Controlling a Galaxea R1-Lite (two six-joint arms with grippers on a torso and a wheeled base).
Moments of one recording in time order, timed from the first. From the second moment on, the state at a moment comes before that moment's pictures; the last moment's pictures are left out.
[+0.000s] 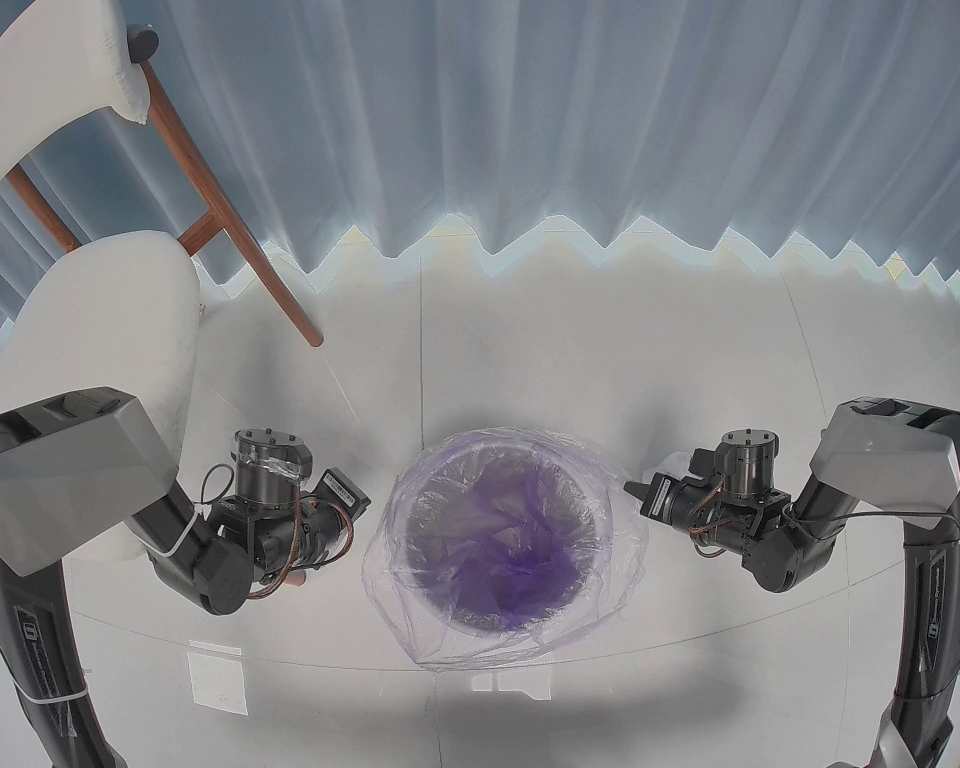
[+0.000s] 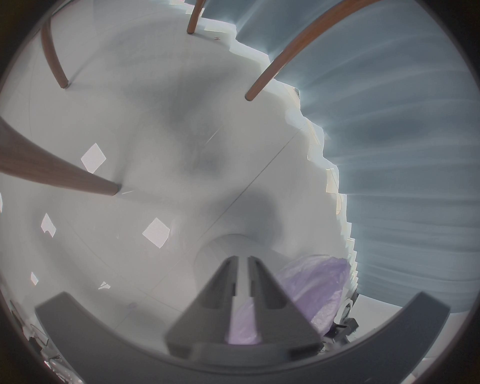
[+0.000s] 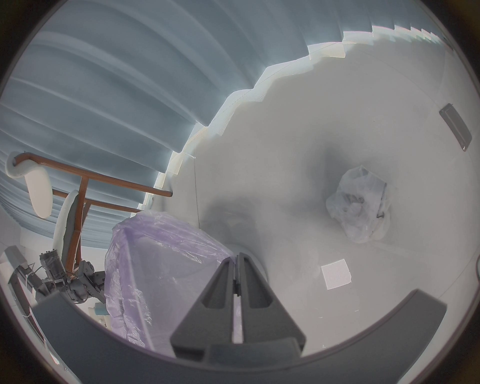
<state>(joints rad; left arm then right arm) -0.34 2.15 -0.77 -0.89 -0.03 -1.09 0.29 2.34 -0.87 -1.06 0.26 0.55</state>
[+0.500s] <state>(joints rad) -0.34 2.15 -0.64 -1.19 -0.16 -1.18 0.30 2.34 -0.86 -1.06 0.26 0.55</state>
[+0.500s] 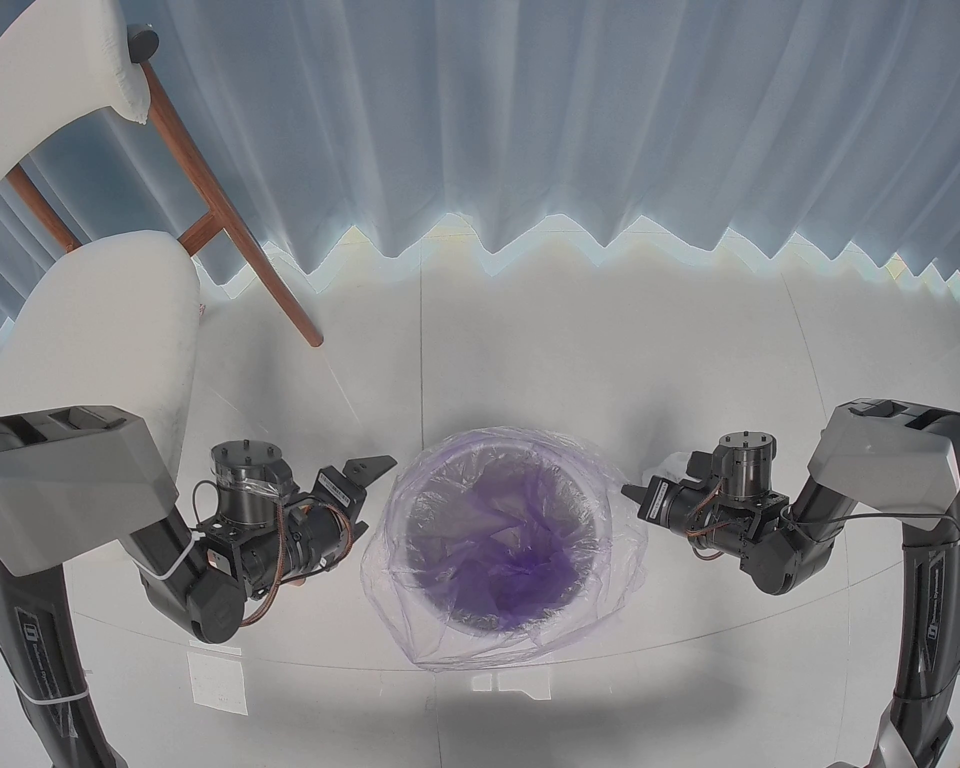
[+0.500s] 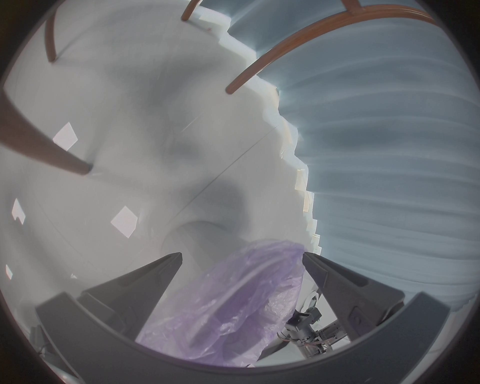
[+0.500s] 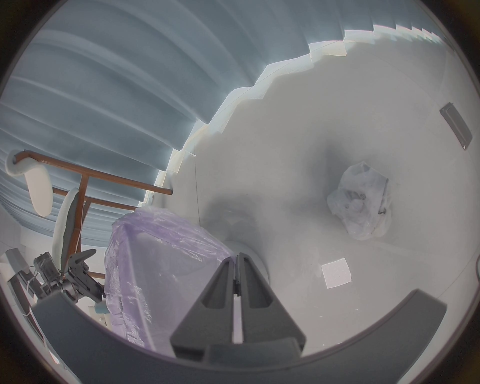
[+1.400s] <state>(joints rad) -0.36 2.21 -0.66 -1.24 -0.17 -1.25 0.30 2.34 -0.85 -1.07 0.26 0.54</state>
